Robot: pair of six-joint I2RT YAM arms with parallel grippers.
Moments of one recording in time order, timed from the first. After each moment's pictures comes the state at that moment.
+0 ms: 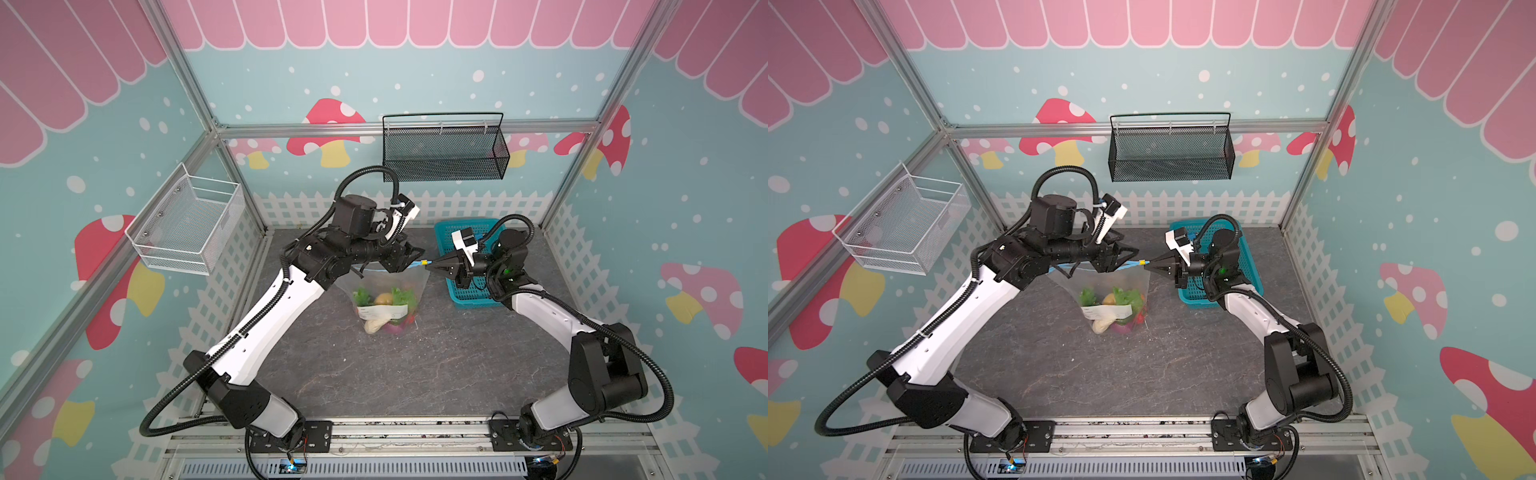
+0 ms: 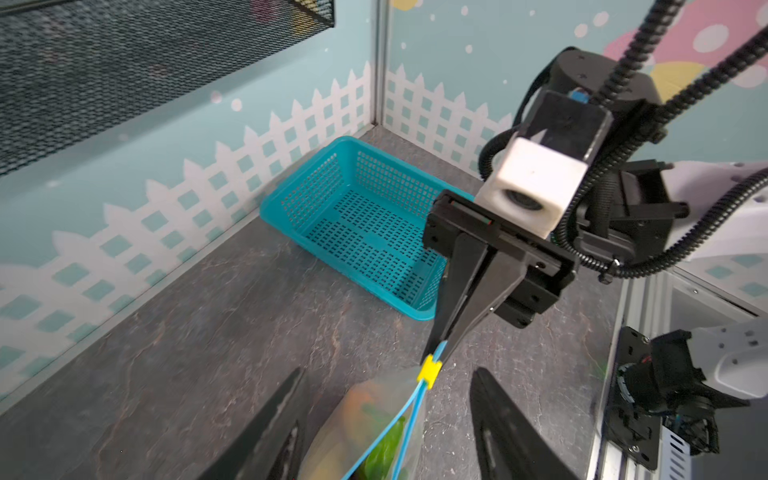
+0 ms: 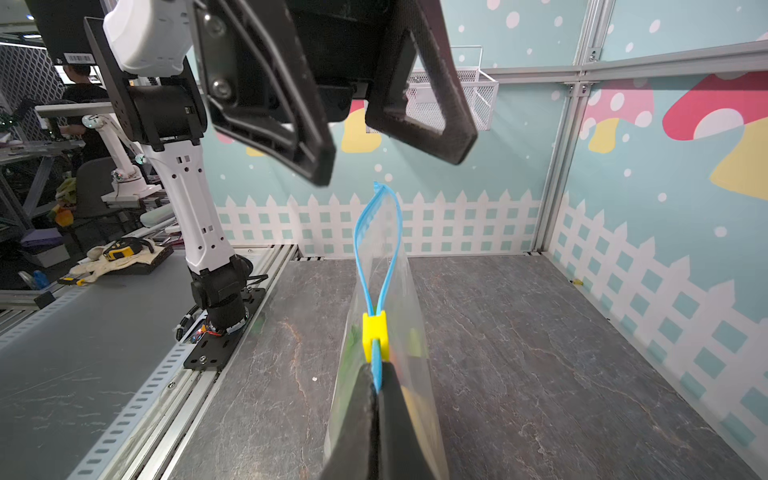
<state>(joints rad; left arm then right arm) -0.64 1.56 1.83 -0.78 0.33 0.10 0.27 1.54 1.03 0.58 -1.32 0.07</state>
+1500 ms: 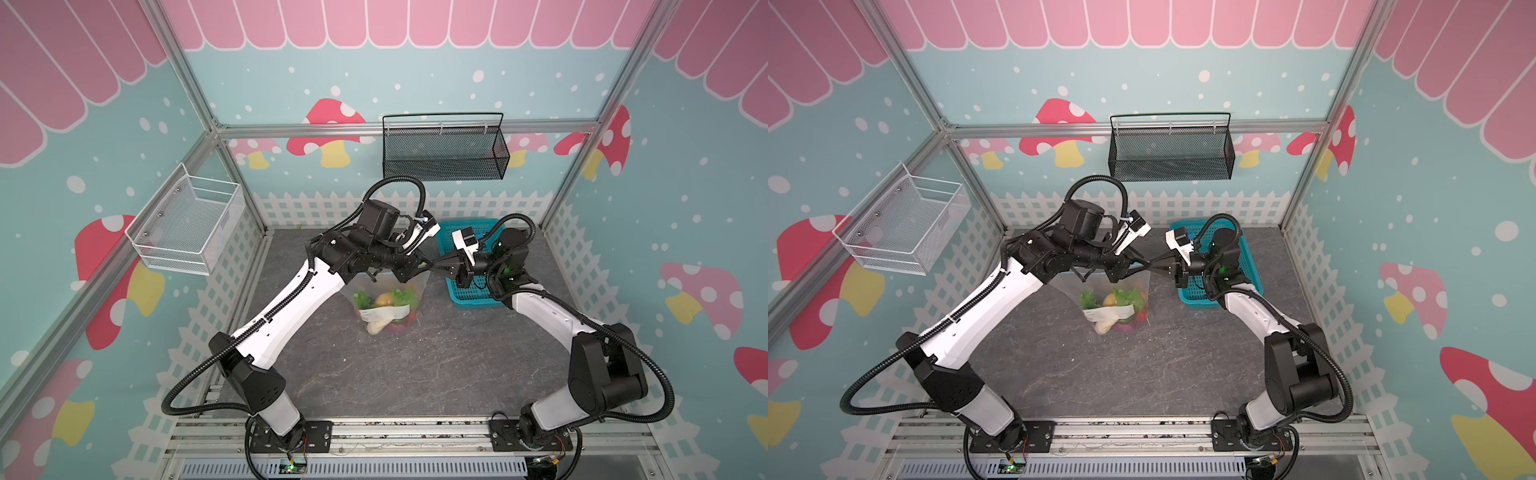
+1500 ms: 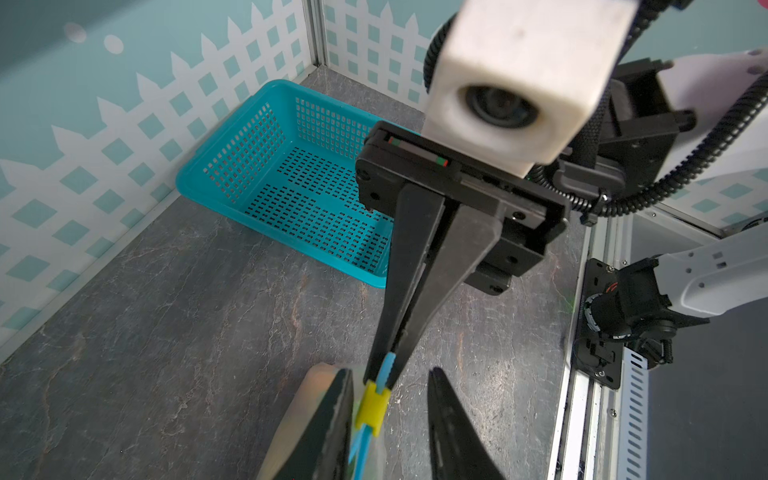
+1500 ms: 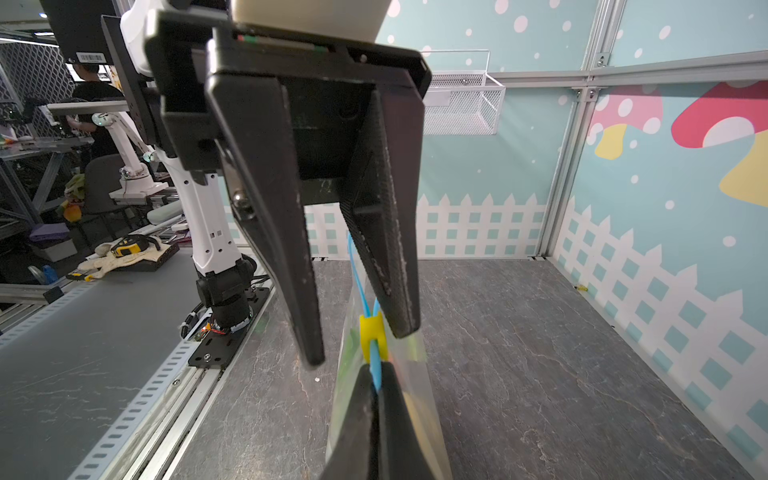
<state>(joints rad) -0.68 1.65 1.88 -0.89 0.39 0.18 0.27 1.54 1.04 0.58 -1.34 0.07</state>
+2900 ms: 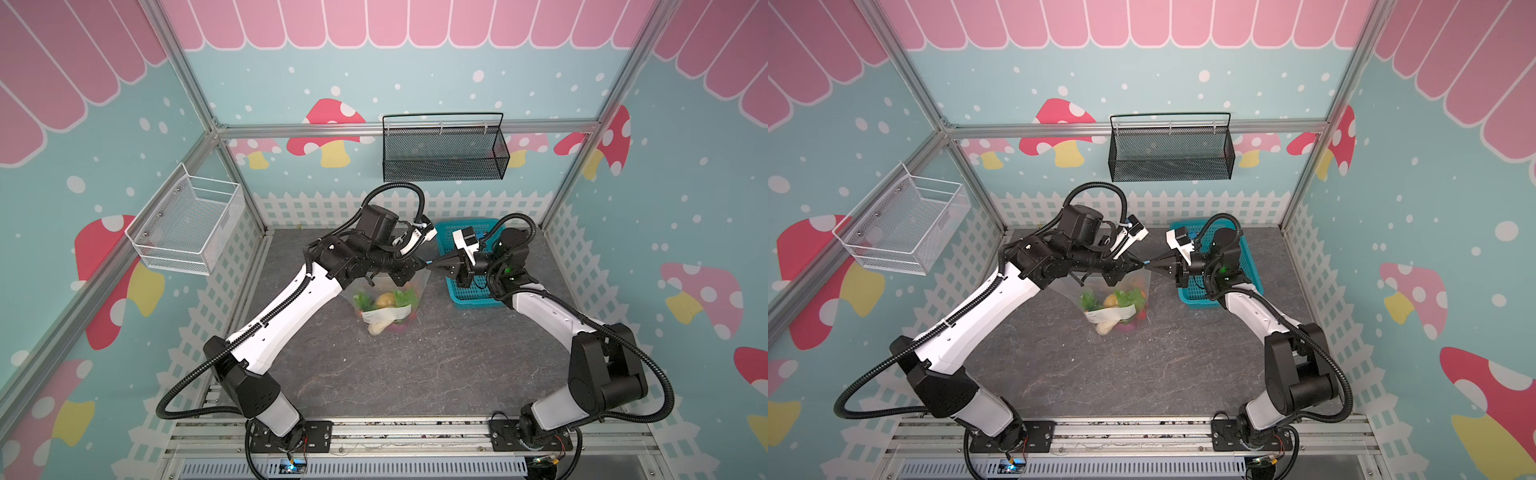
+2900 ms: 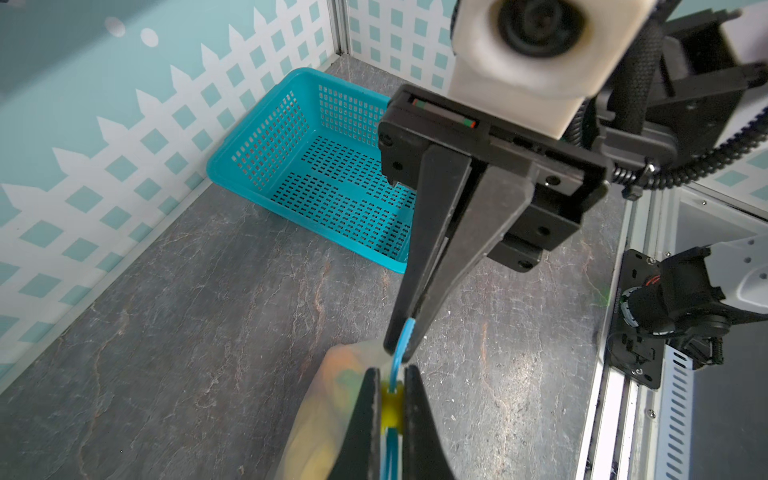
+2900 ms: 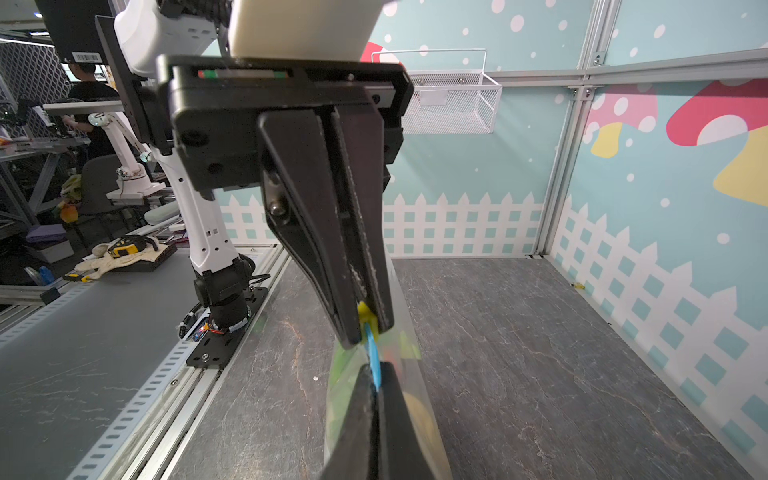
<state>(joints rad) -0.68 1.61 1.81 -0.88 0.29 0.20 0.27 1.54 1.04 0.58 -1.34 0.07</state>
